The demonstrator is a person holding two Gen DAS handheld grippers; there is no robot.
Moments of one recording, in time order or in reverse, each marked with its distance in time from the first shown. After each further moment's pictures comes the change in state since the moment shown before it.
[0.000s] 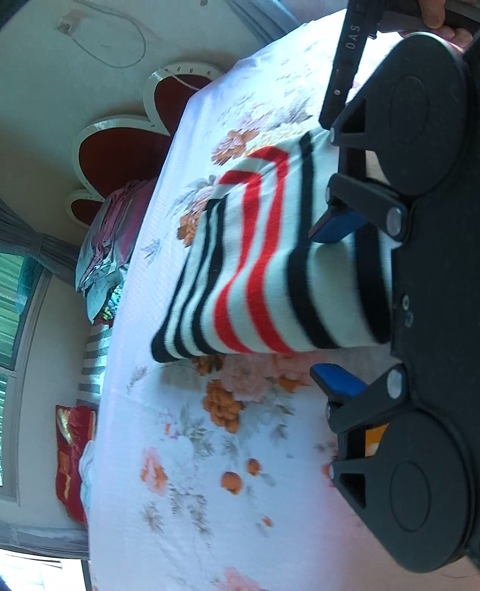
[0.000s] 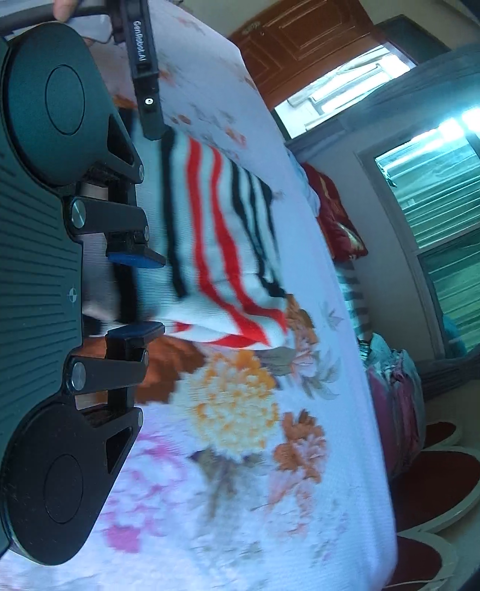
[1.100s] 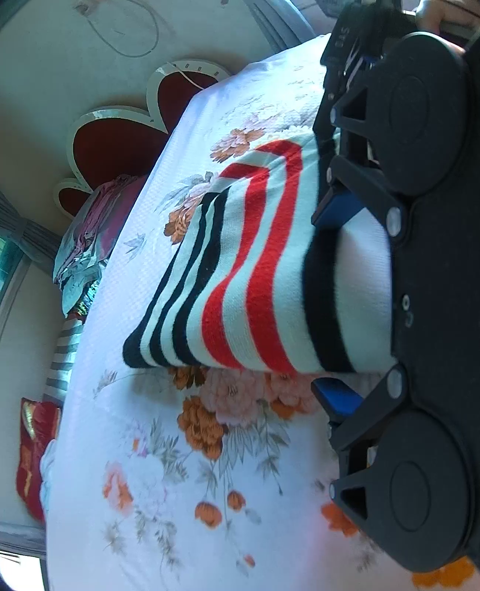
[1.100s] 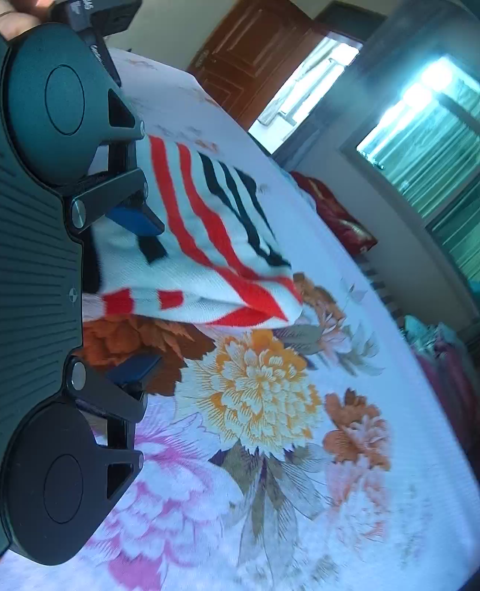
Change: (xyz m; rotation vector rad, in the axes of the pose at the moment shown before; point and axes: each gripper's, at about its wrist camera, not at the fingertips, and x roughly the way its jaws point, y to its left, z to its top) left arm 0.042 0.003 0.019 -0.100 0.082 -0.047; right arm 0.042 -0.060 0.031 0.260 0.092 0.146
